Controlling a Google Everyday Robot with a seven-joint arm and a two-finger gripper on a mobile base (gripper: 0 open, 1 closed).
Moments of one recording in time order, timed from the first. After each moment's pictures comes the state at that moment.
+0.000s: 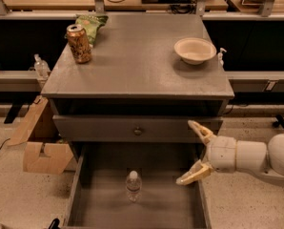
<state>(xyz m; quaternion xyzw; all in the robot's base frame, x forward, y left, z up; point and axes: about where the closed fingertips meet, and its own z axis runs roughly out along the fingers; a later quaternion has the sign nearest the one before) 0.481 -0.134 0.703 -0.53 0.63 0.25 0.51</state>
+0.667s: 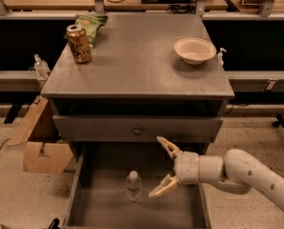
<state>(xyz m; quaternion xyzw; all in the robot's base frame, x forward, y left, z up) 0.479 -0.048 0.621 -0.54 0.57 0.33 0.53</state>
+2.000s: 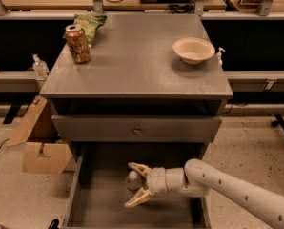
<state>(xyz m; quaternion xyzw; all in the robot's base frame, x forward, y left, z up) 0.484 0.038 0.471 -0.56 0.57 0.40 0.46</state>
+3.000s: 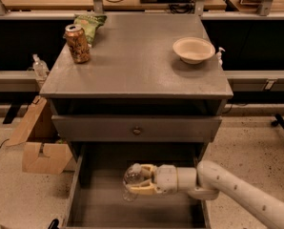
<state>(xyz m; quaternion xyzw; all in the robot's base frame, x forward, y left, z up) 0.464 0.024 0.545 -0.48 0.54 0.48 0.49</state>
